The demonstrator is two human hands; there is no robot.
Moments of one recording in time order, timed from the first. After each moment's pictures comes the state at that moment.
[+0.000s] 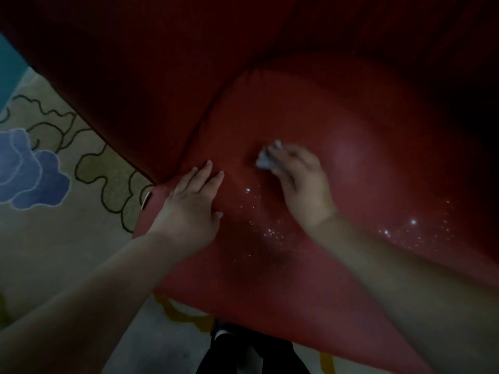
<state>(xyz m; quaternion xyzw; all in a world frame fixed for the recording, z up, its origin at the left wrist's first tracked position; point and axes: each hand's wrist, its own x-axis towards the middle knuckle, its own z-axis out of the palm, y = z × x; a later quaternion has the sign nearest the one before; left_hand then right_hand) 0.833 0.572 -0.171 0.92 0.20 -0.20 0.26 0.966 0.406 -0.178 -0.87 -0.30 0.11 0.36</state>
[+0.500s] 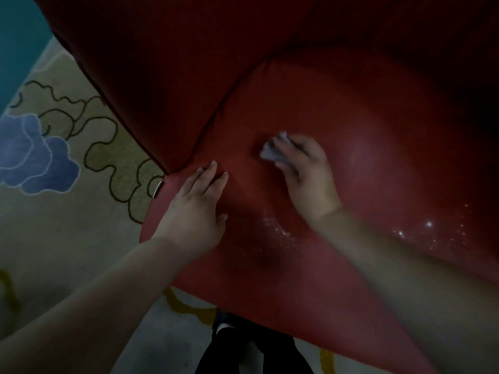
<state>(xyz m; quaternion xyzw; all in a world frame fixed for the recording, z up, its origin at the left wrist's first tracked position) 0.809 0.570 -0.179 0.93 0.21 -0.15 0.26 0.960 0.423 -0.175 -0.87 -0.32 0.12 0.36</state>
